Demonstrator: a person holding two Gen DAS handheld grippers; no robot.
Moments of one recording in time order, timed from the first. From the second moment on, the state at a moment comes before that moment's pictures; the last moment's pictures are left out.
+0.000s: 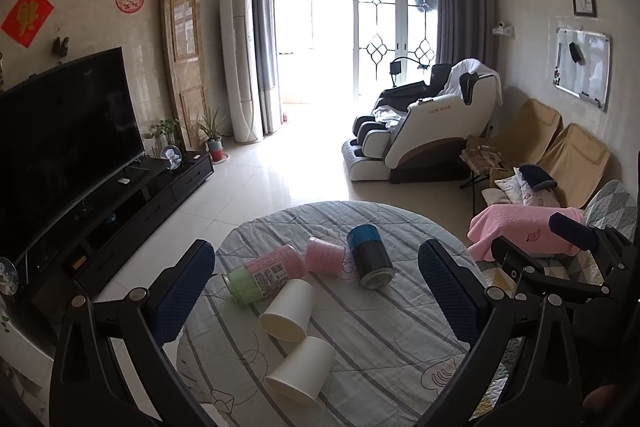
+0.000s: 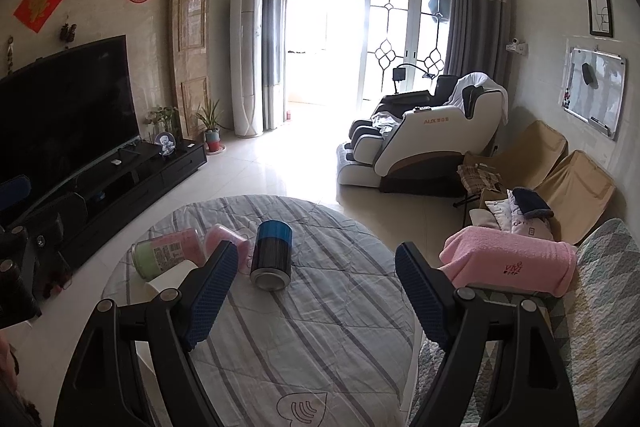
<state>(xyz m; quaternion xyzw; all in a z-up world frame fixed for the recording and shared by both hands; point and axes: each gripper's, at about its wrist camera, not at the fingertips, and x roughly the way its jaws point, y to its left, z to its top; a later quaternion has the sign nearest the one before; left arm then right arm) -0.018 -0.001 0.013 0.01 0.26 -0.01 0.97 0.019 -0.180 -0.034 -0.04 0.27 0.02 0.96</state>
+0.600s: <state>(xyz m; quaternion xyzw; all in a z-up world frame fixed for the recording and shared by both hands) -0.010 -0.004 0.002 0.01 0.28 0.00 0.96 0.018 -0.180 -0.036 -0.04 0.28 0.02 0.96</state>
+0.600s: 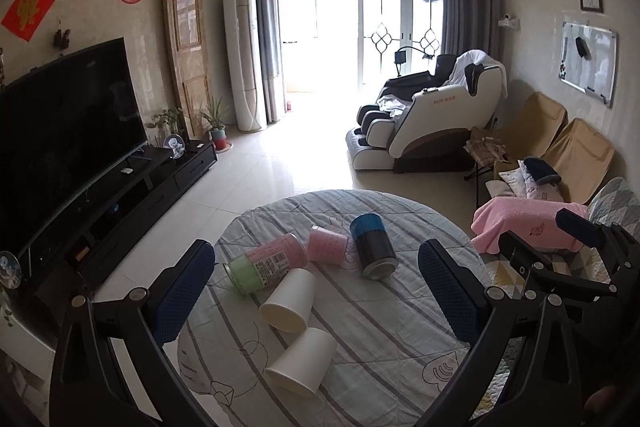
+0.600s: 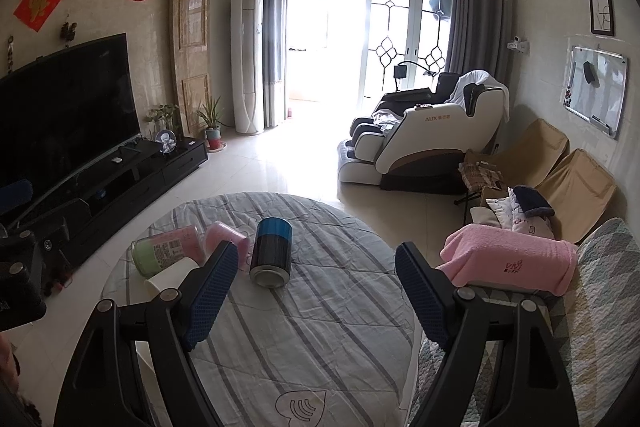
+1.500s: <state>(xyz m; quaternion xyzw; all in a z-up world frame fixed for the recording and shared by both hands) -0.005 -0.014 -0.075 0.00 0.46 0.03 0.89 0.025 -0.202 -0.102 -0.02 0.44 0.04 0.90</state>
